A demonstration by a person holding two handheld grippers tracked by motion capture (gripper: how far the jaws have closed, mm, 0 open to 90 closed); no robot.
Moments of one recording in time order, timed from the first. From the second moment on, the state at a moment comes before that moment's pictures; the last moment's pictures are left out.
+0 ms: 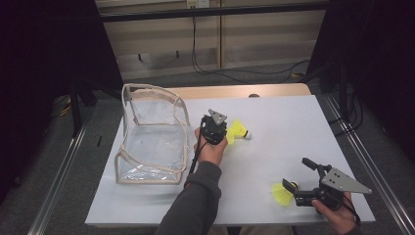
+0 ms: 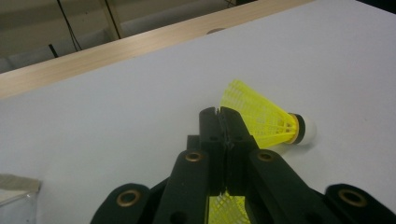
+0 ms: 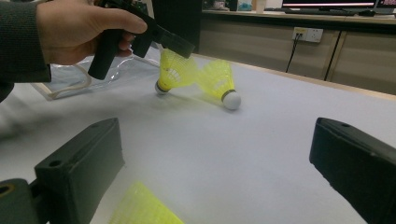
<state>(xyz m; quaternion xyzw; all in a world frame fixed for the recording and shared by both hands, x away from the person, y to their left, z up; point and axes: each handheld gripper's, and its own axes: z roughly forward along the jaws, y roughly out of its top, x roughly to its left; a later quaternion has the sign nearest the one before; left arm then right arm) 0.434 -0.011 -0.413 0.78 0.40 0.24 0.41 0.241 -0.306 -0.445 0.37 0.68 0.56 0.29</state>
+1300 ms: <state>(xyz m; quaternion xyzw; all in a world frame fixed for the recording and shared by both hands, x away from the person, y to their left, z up) 0.447 -0.013 -0.420 0.78 0.42 0.25 0.40 0.240 -0.305 -0.445 0.36 0.68 0.56 0.29</state>
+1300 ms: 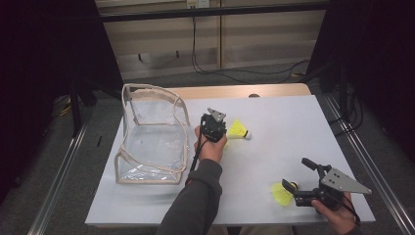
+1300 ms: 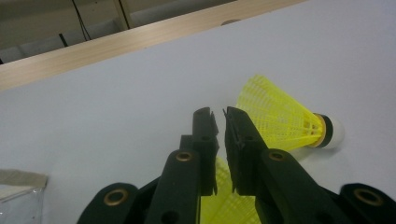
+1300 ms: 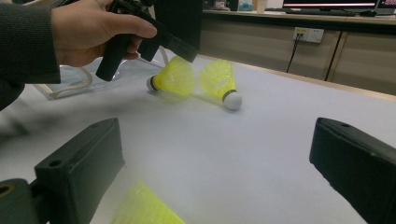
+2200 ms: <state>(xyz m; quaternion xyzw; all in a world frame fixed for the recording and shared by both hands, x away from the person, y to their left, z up) 0.445 -0.001 -0.413 0.78 0.43 0.22 0.41 0.240 -0.304 -0.445 0.36 0.68 0.56 0.29</state>
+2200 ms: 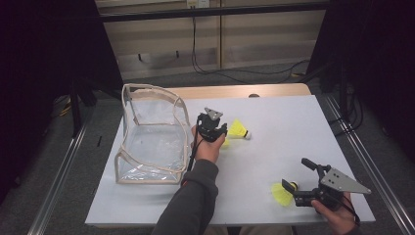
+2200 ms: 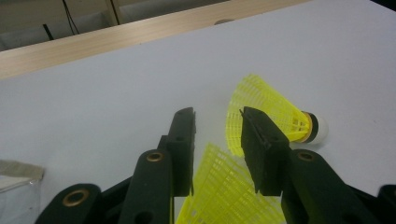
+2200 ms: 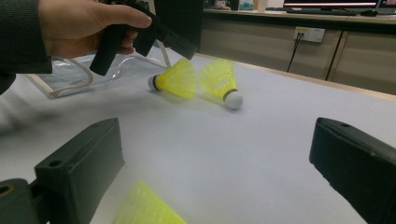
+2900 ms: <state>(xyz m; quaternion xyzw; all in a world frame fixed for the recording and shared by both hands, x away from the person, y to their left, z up) 0.444 -0.009 -0.419 0.78 0.43 0.20 0.41 0.240 -0.305 -0.445 0.36 0.68 0.56 0.29</state>
